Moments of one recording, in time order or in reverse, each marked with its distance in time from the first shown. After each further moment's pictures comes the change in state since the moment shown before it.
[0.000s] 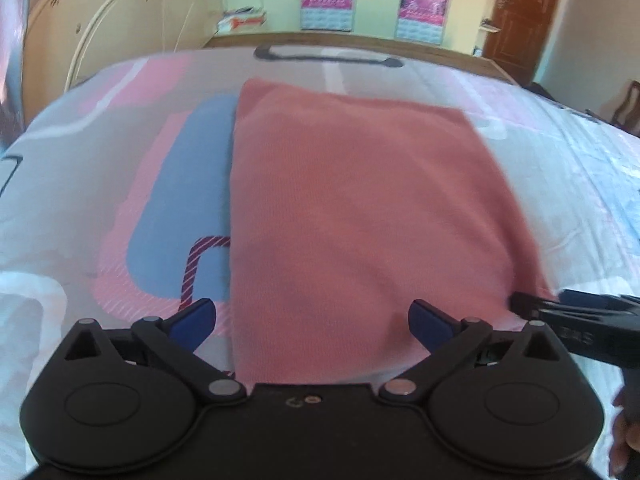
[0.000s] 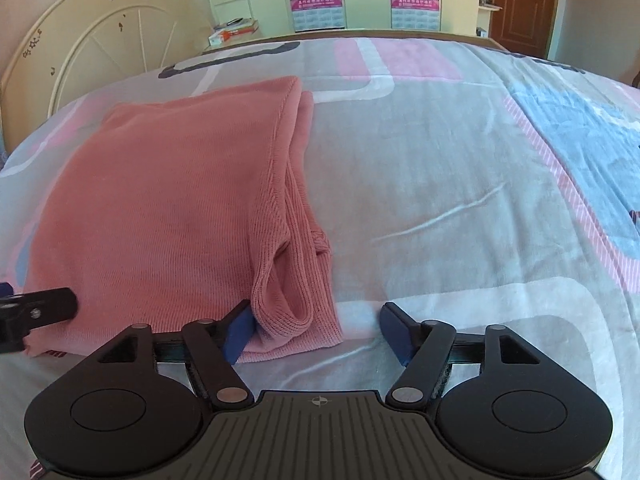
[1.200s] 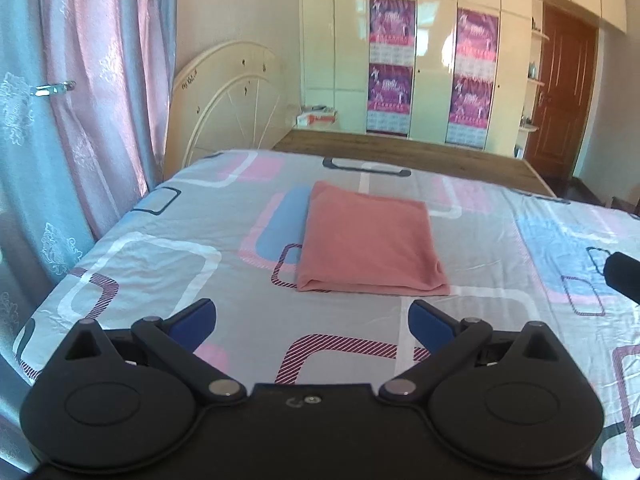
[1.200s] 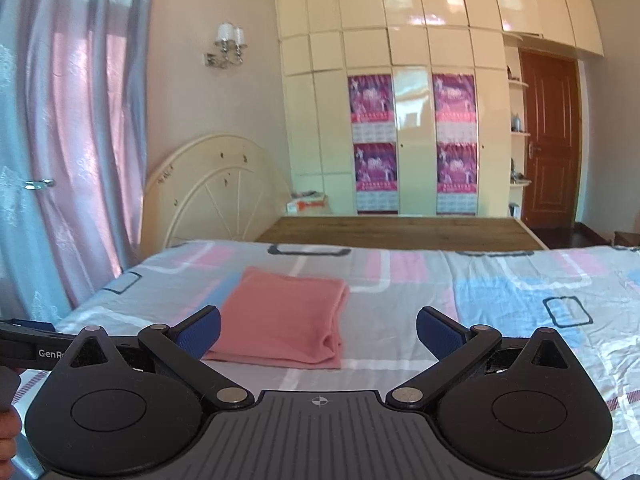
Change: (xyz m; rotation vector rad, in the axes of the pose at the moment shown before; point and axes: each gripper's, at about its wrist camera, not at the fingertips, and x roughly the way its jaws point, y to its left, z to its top) left arm -0.307 -0.073 -0.126 -0.140 -0.298 0.206; right arm -0.364 -0.031 -0.126 -0.169 -0.555 0.175
